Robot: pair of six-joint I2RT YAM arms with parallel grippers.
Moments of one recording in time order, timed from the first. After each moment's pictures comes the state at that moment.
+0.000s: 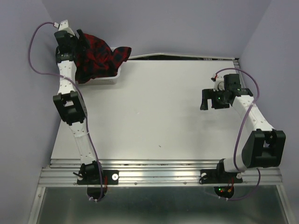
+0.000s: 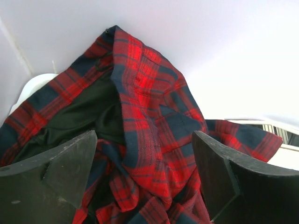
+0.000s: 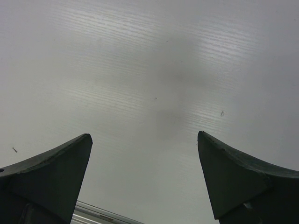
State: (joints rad) left arm 0.23 2.33 2.36 -0.26 0.22 -0.27; right arm -0.02 1.43 1.15 -0.74 -0.29 -0.08
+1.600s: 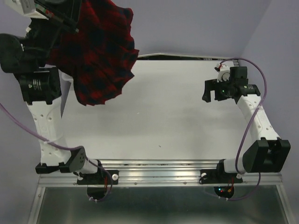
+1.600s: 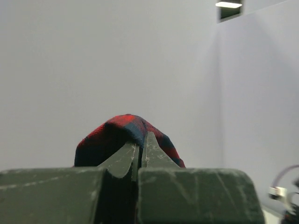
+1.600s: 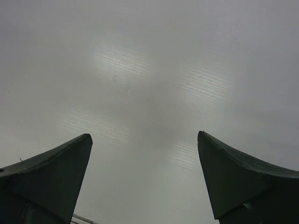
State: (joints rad) left arm 0.05 1.49 2.32 -0.04 0.56 -0.35; right arm -0.02 1.38 1.27 -0.74 -0.31 -0.13
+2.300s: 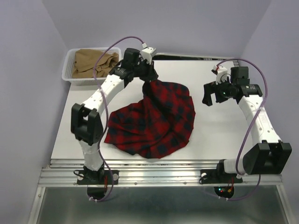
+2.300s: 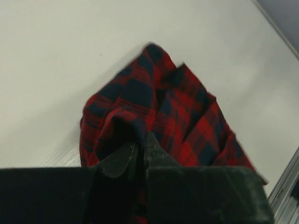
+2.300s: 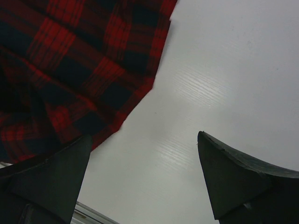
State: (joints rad) left arm -0.45 1.81 1.68 -0.37 0.45 -0.11; right arm -0.02 1.33 1.30 -0.83 -0.39 -0.28
